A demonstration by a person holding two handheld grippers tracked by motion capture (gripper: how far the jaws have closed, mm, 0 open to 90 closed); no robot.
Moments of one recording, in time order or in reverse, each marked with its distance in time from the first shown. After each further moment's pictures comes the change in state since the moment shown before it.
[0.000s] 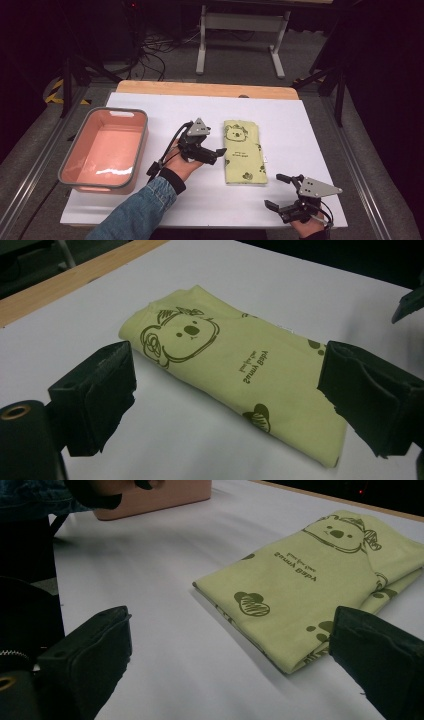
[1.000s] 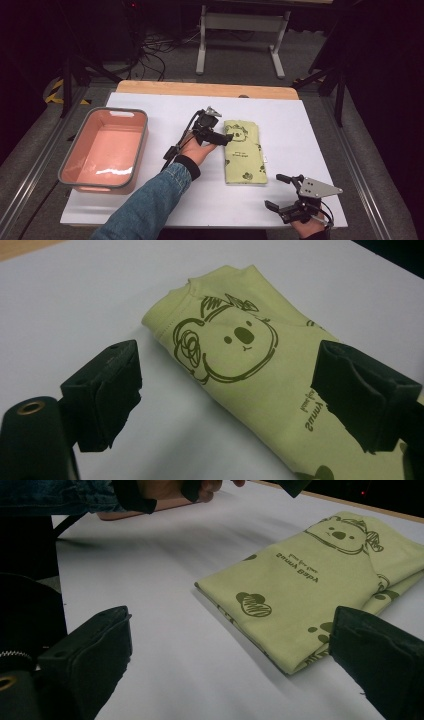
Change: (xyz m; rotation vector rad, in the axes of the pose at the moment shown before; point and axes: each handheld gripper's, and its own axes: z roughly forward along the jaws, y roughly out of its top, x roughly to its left) left arm 0.036 0.016 0.066 0.148 0.049 -0.220; right arm 0.000 0.000 -0.001 -0.002 0.006 -0.005
